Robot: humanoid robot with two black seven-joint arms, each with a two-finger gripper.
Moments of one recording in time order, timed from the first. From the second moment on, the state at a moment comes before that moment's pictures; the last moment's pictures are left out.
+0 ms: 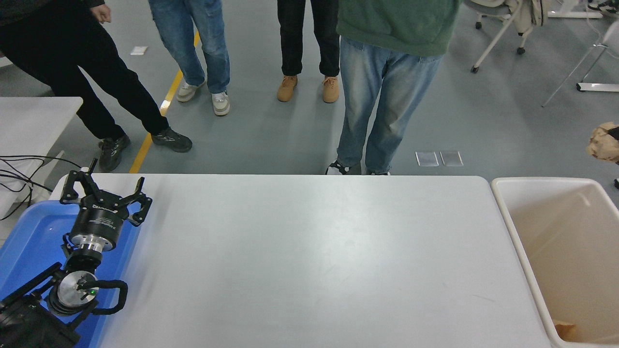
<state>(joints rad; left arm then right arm) -0.36 0.44 -0.97 -0.75 -0.07 -0.48 -0.54 0.70 -0.87 0.40 0.52 -0.43 0.23 0.43</state>
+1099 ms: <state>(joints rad) -0.36 0.44 -0.97 -0.75 -0.07 -0.48 -0.54 0.63 -0.36 0.39 -0.03 -0.29 0.05 0.27</state>
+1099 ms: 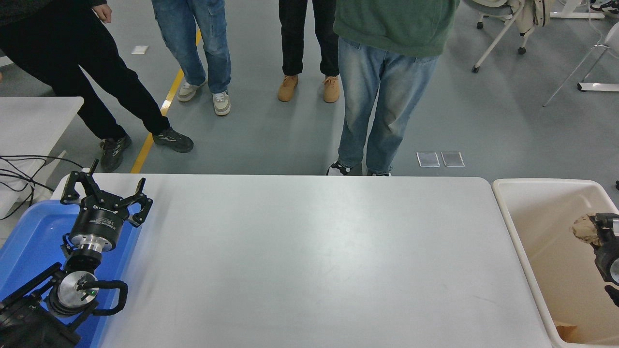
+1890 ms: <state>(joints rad) -0.36 0.44 -0.97 -0.75 -0.07 -0.48 -0.54 0.60 -0.28 0.39 -0.04 -0.27 -0.17 0.24</state>
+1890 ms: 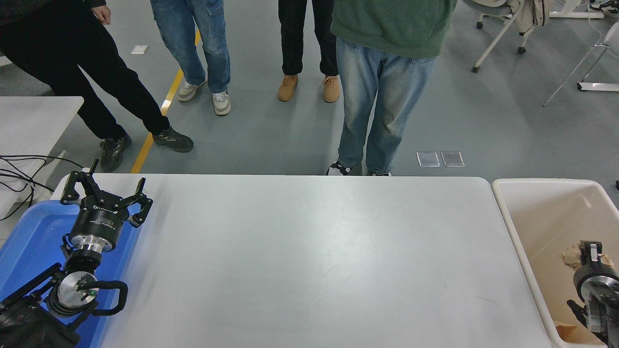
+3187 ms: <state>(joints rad) -0.36 0.44 -0.97 -0.75 -0.07 -0.48 -0.54 0.74 -0.36 0.40 -0.04 -0.12 -0.01 0.23</state>
